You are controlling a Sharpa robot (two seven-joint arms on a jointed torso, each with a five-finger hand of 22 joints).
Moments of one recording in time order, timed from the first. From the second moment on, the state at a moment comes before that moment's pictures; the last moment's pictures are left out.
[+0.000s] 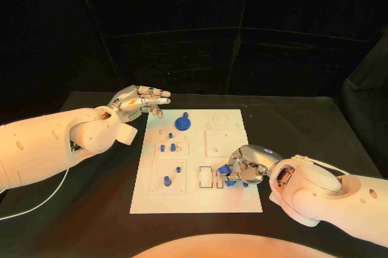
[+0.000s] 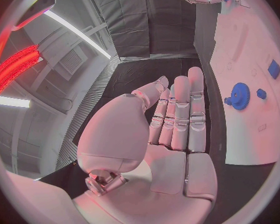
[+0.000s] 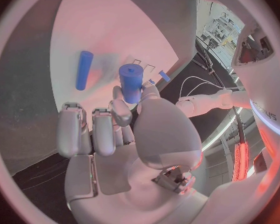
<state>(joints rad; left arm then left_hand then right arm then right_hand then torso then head) 1.27 -0.87 -0.16 1.41 -0.02 -0.02 0.34 1.32 -0.06 0.43 -0.15 0.05 0.98 0.18 0.17 0.07 1.00 0.11 0.37 0.12 1.15 0.02 0.92 0.56 0.17 1.15 0.12 0.57 0.70 0.97 -1.01 -0.07 1.95 -1.48 -0.38 -0.48 1.25 0.01 -0.20 0.27 0.45 0.92 0.09 0.46 0.36 1.34 0.01 1.17 1.15 1.47 -0.05 1.42 1.29 0.06 1.41 0.06 1.44 1.31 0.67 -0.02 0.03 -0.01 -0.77</state>
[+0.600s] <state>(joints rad) 1.27 -0.86 -0.16 1.41 -0.02 -0.02 0.34 1.32 -0.06 0.43 -0.15 0.05 0.98 0.18 0.17 0.07 0.99 0.11 0.38 0.12 1.15 0.02 0.92 0.56 0.17 1.14 0.12 0.57 0.70 0.97 -0.93 -0.07 1.93 -1.37 -0.43 -0.48 1.23 0.04 -0.22 0.29 0.47 0.95 0.07 0.47 0.38 1.35 0.00 1.14 1.14 1.47 -0.06 1.41 1.29 0.06 1.41 0.06 1.44 1.31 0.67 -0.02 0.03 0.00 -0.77</state>
